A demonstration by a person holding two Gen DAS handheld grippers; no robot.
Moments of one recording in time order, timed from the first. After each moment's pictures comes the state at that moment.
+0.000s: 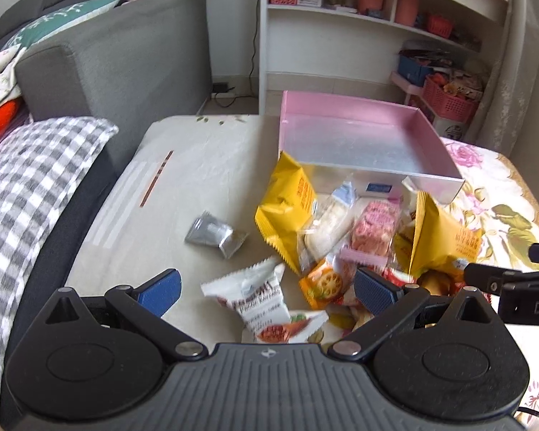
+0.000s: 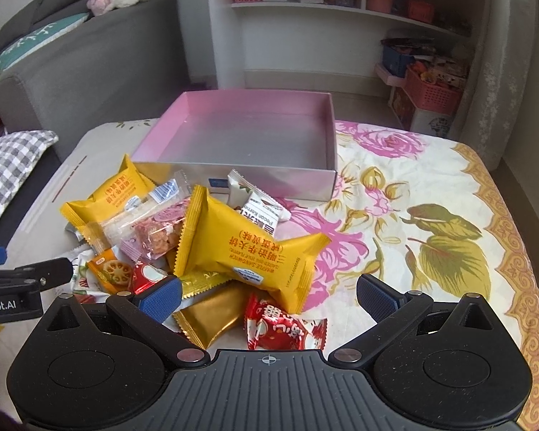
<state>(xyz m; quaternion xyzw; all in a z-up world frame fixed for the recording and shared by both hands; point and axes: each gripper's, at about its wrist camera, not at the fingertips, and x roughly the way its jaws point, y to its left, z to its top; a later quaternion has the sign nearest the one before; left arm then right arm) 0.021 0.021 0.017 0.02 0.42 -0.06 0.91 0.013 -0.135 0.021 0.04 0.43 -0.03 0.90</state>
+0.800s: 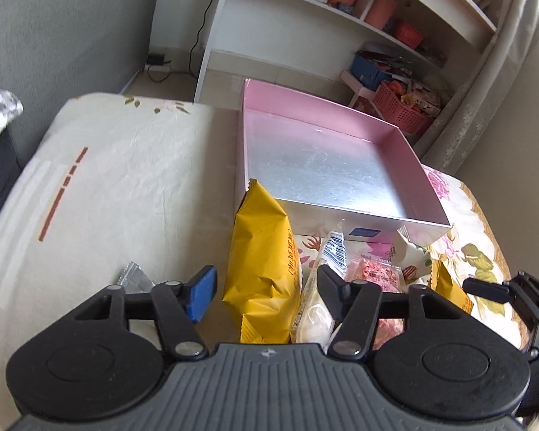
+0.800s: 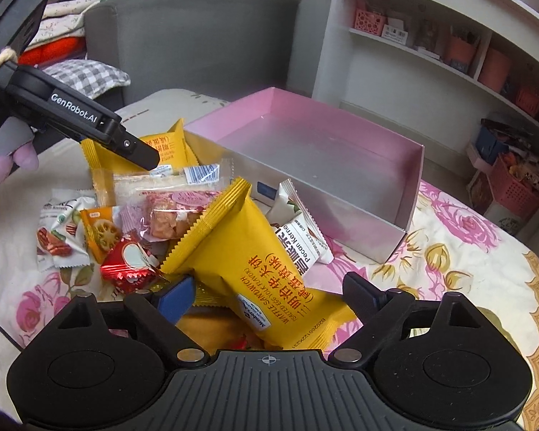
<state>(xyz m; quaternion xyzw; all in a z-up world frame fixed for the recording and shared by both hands) 0.114 0.039 -0.030 -0.10 0.46 -0.18 0.86 0.039 -0.137 -0.028 -0.10 0.37 0.11 0.92</state>
